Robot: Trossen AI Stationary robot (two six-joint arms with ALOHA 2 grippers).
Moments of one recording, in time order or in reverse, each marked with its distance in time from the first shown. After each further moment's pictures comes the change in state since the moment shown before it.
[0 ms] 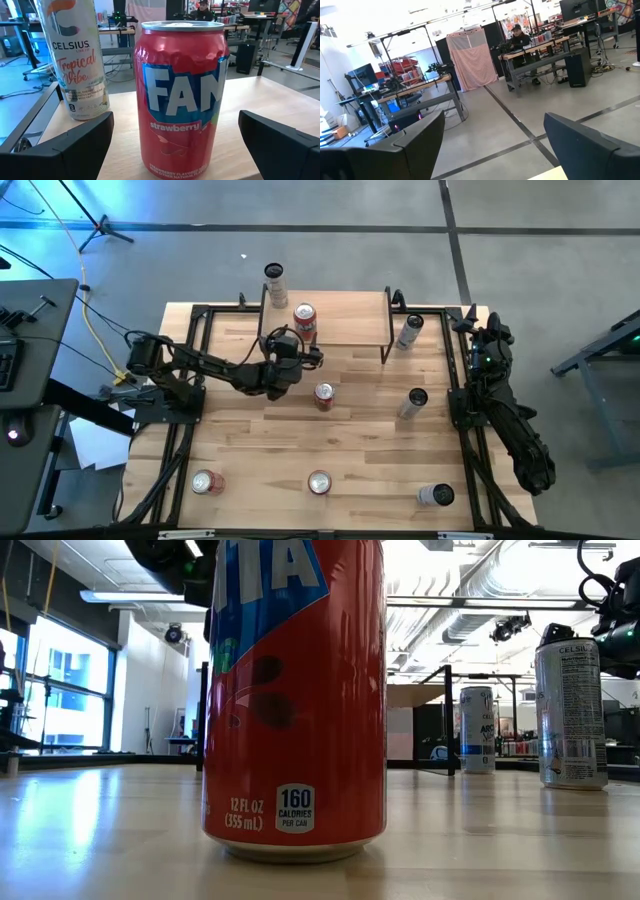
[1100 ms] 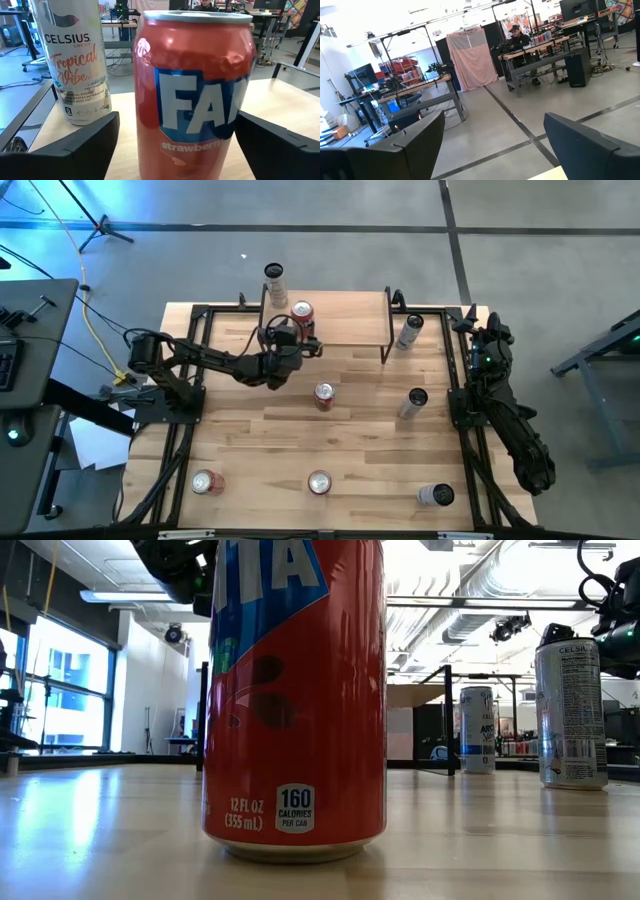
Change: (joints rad) left arm 0.093 0.000 0.000 -0.016 0.086 -0.035; right arm 0.000 0.000 0.000 0.000 0.000 0.000
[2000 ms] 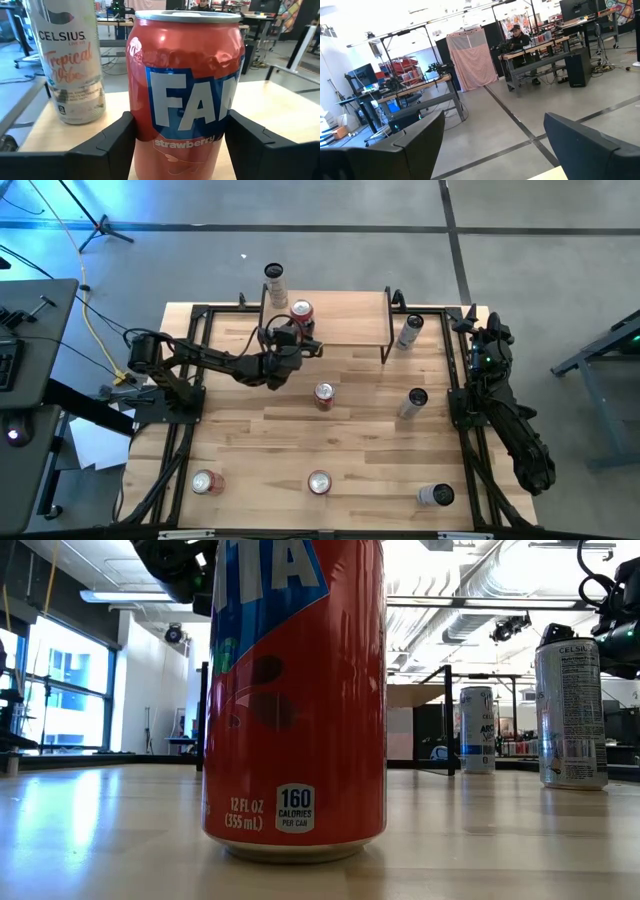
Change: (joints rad) left arm -0.014 -0.001 0.000 0.006 0.022 -0.027; right arm 0.000 0.000 0.000 0.000 0.000 0.000
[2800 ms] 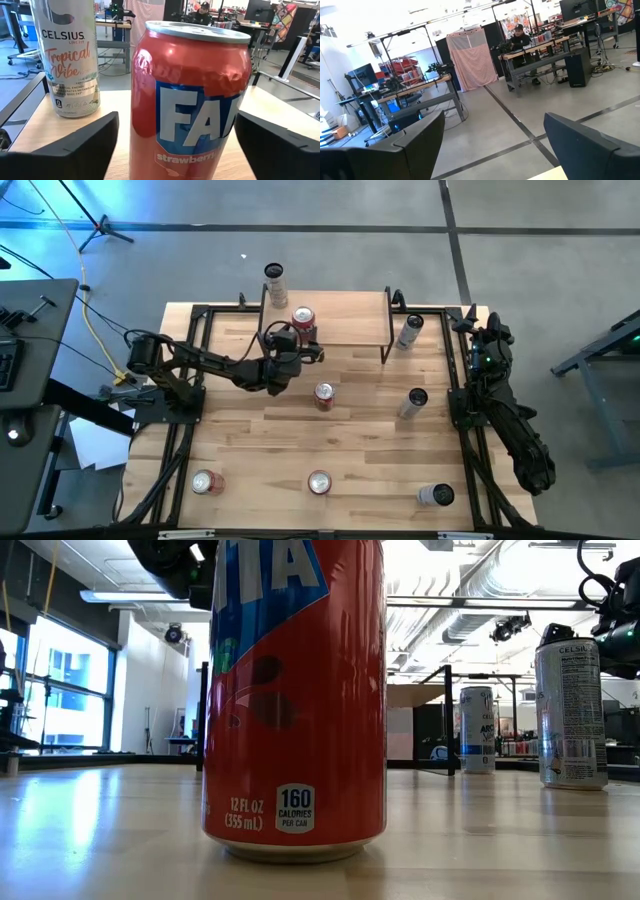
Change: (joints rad) left arm -0.042 0.000 -0.001 0.034 -0.045 -0.018; right arm 0.000 0.000 0.000 0.000 0.000 0.000
